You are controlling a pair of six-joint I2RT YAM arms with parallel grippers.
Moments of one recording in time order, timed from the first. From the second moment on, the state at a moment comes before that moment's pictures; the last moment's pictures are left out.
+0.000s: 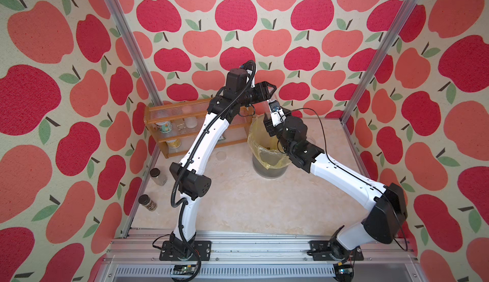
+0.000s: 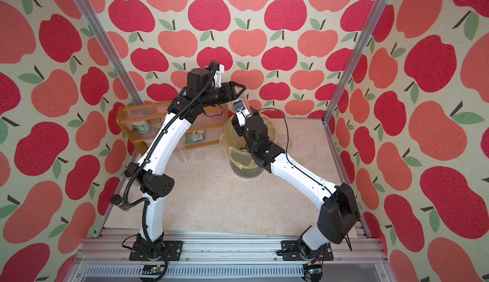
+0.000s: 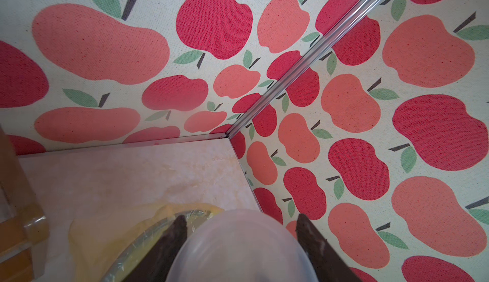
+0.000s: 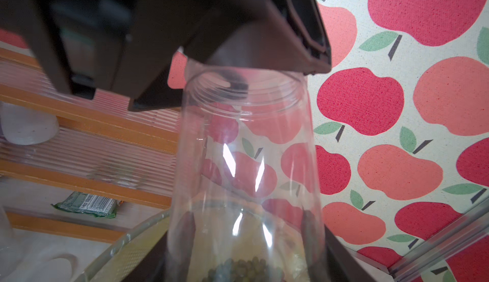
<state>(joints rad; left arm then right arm) -0.53 2.12 2.55 -0.67 0.33 -0.64 0.79 1.53 1.34 0.16 0.45 -0.29</state>
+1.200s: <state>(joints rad) -0.39 1.75 1.70 0.25 0.55 -0.72 0.48 1.39 1.17 0.22 -0.40 0.20</state>
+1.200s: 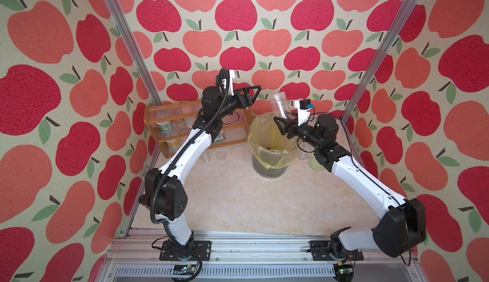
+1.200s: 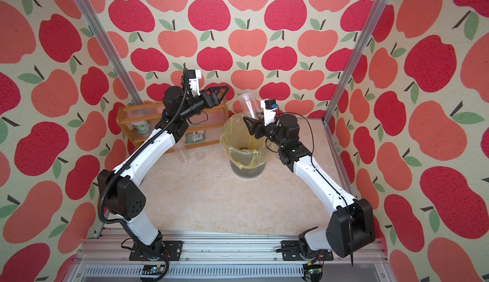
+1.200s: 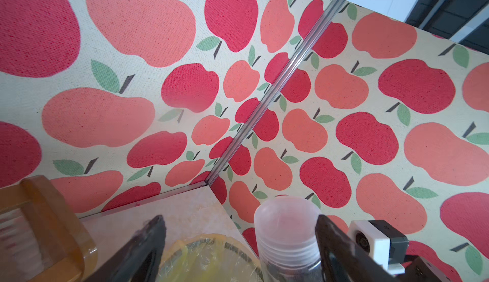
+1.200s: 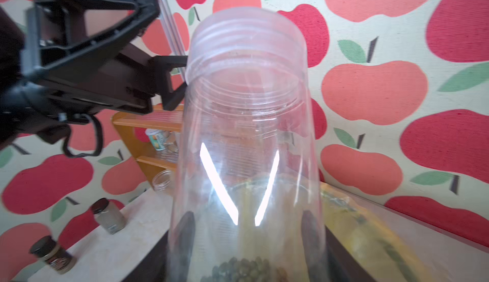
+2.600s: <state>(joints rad) -0.48 1.90 1.96 0.10 0.72 -0.70 0.49 1.41 1.17 0.29 -0.49 0.21</state>
